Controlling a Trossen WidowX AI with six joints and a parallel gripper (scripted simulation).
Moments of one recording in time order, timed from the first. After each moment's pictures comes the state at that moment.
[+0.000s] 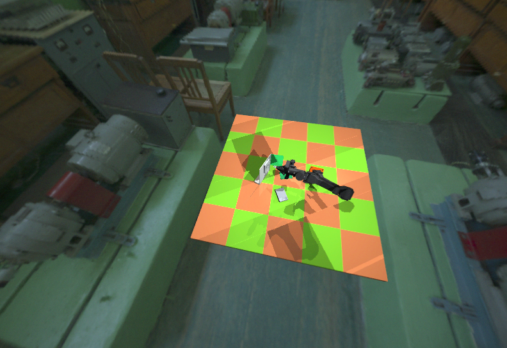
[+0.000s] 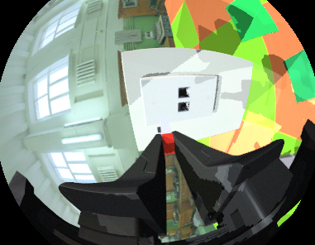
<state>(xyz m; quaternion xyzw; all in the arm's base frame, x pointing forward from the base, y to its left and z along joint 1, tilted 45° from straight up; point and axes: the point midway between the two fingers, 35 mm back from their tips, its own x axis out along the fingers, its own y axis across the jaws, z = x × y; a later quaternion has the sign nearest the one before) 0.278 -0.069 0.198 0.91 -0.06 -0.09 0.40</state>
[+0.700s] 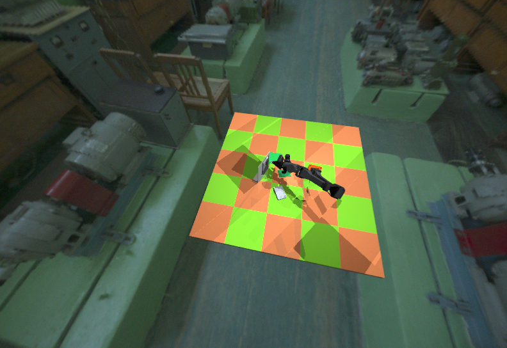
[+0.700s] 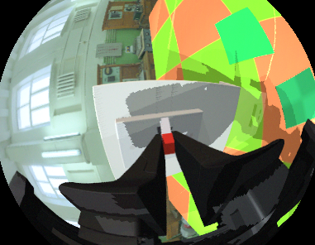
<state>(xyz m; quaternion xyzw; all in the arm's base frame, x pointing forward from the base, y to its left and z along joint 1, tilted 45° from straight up) 0.301 -0.086 0.159 0.89 0.02 -0.18 0.42</state>
